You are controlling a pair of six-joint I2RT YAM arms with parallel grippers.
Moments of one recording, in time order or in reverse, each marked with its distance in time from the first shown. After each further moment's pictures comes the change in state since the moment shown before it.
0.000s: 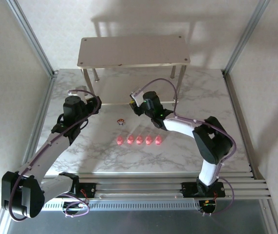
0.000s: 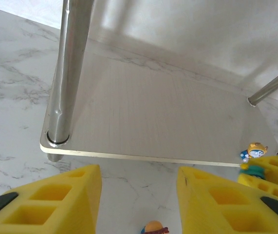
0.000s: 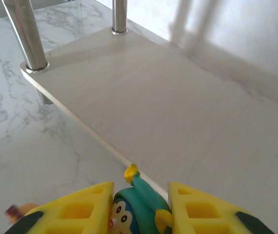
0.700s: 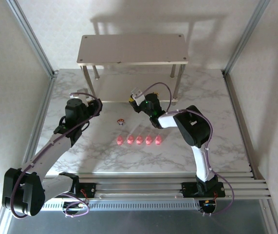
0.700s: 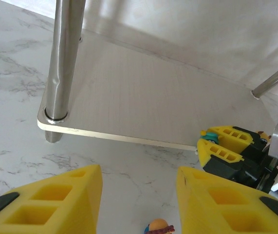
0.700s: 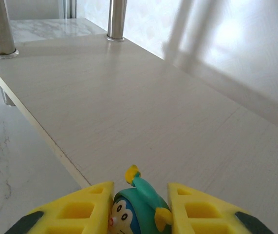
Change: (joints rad) left arm 0.000 0.015 -0.057 0.072 0.003 -0.005; right arm -0.102 0.330 0.051 0.461 -0.139 -0.077
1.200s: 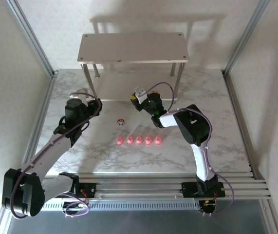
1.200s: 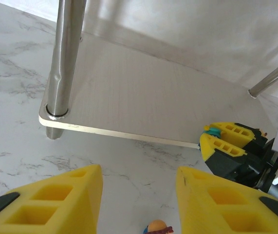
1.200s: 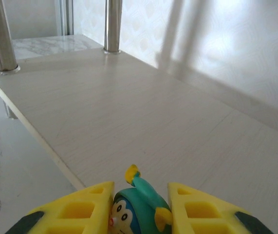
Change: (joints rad) left arm 0.000 -0.008 0.000 0.002 0.000 0.000; right arm -0.027 0.019 0.001 0.075 -0.031 0.042
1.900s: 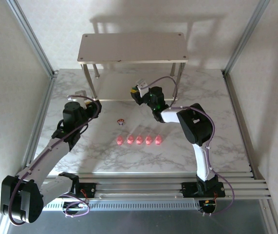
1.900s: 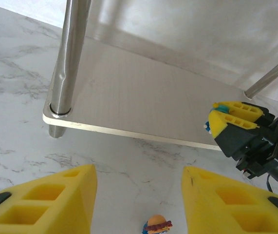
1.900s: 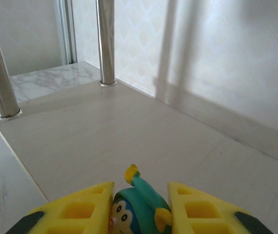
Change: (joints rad) left arm 0.000 -0.066 -0.041 -0.001 -0.004 0.001; right arm -0.030 -0.019 0.087 -0.070 -0.079 0.093
